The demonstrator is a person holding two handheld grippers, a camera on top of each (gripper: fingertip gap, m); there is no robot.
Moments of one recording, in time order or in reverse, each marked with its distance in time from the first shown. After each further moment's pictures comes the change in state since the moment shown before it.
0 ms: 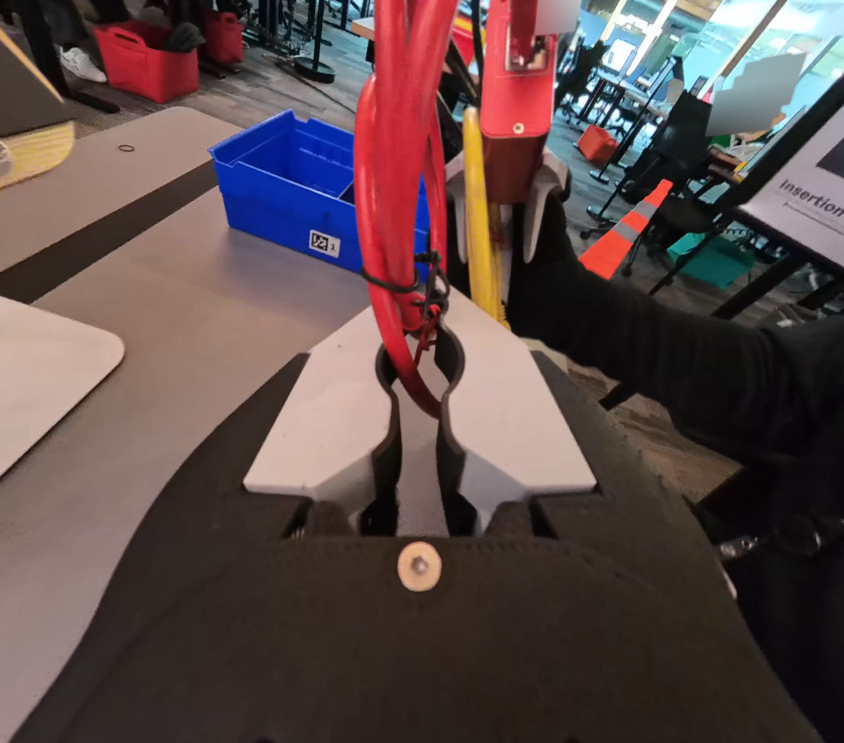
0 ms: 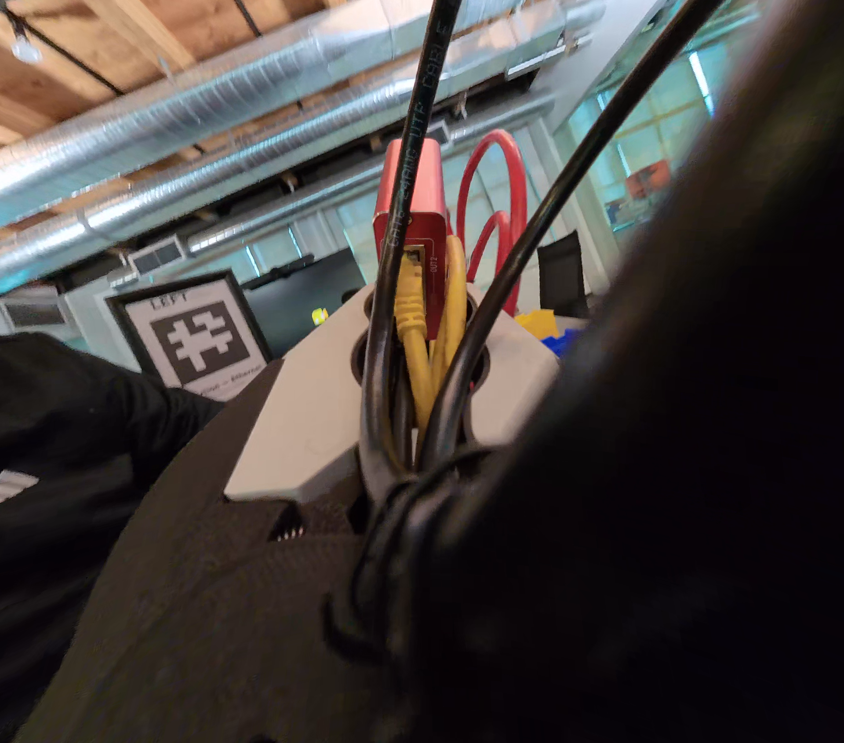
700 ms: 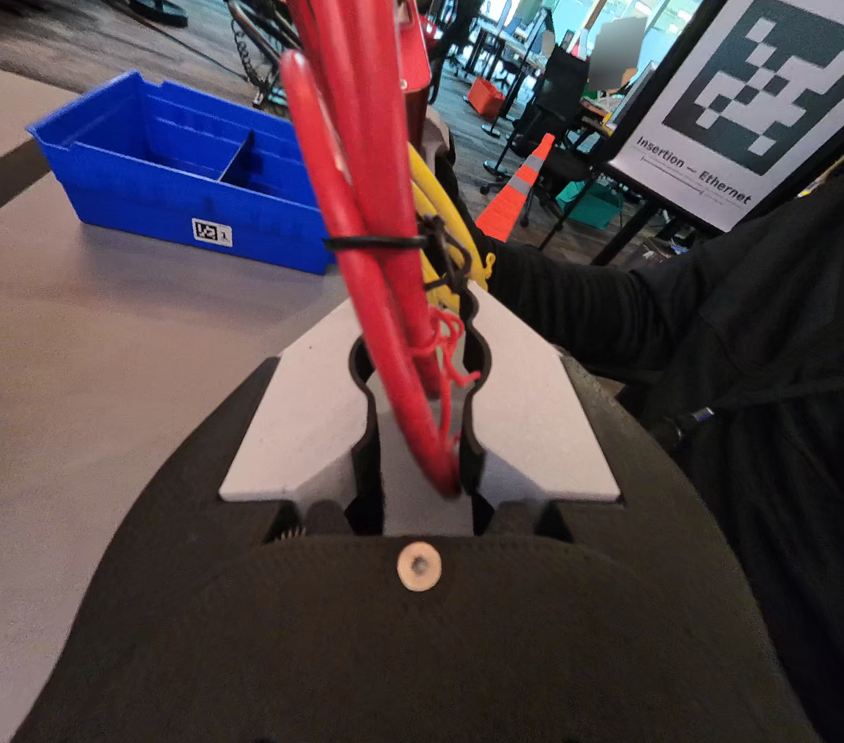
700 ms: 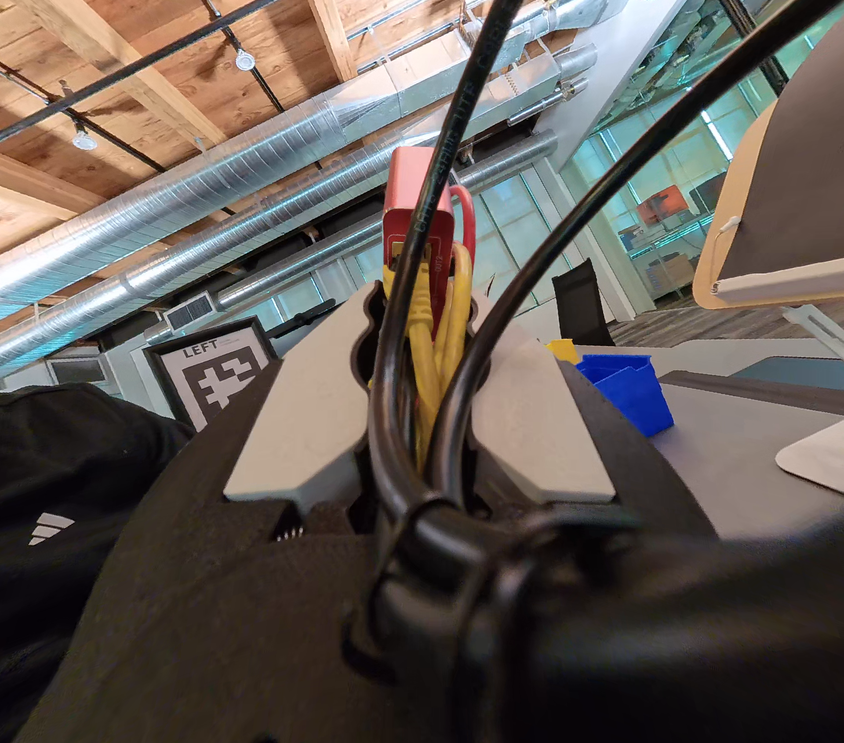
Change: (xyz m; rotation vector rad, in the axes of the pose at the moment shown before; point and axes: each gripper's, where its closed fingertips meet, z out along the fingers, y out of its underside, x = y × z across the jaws) left arm 0.039 0.002 -0.003 -0.101 0.264 -0.003; right arm 0.003 -0.016 -0.013 0.093 -0.019 0.077
